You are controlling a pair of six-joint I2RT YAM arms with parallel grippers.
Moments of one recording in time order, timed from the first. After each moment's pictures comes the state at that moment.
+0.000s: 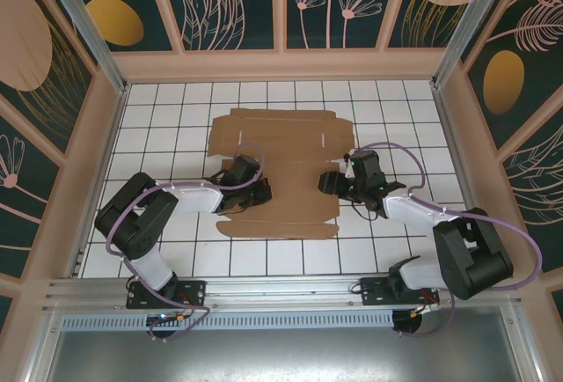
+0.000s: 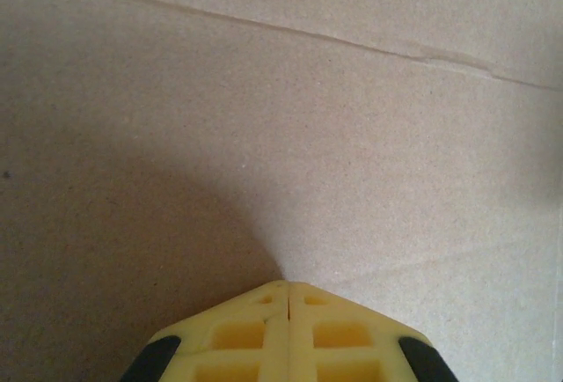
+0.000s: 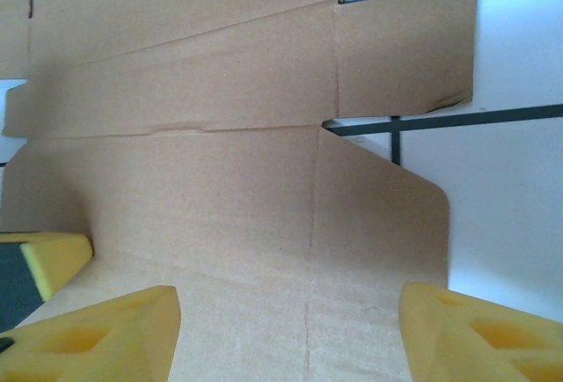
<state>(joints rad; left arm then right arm) -0.65 1.70 0.72 0.06 0.18 -0.82 0.43 1.33 0.55 -0.04 -0.26 0.61</state>
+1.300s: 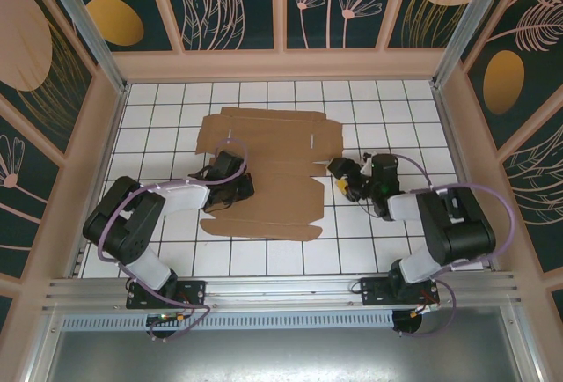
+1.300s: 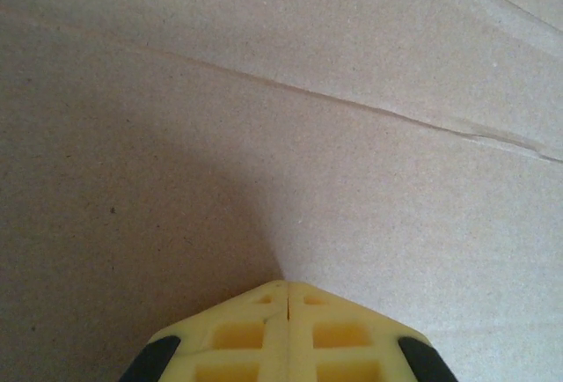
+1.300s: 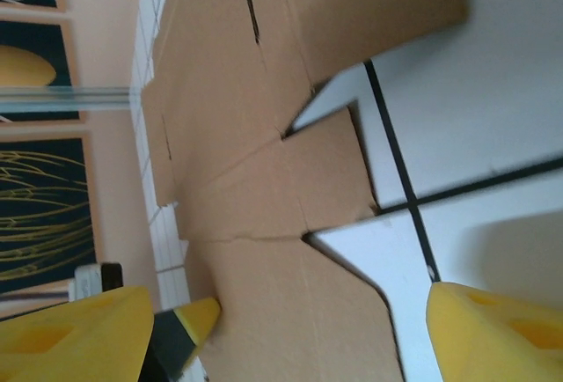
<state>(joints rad) -0.55 1.64 0.71 -0.02 0.13 -0.78 0.22 1.57 0.41 0.61 -0.56 1.10</state>
